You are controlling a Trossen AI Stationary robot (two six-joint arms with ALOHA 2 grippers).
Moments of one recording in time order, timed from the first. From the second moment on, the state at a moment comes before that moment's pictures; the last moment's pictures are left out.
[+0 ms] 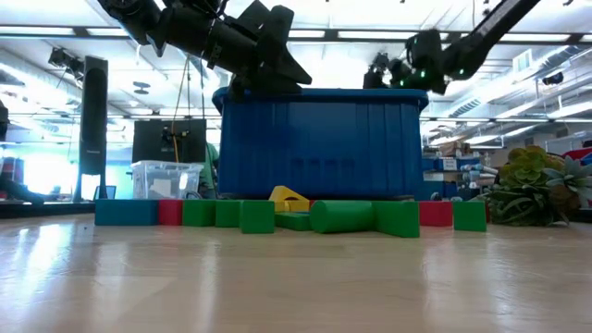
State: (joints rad) left arm 0.05 1.48 0.81 0.46 -0.42 -0.19; right arm -0.99 1.61 1.10 0.47 0.04 0.25
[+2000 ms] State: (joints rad) left arm 0.05 1.48 0.81 0.52 -0.41 -0.19; right arm 0.15 1.28 1.04 -0.28 0.23 0.07
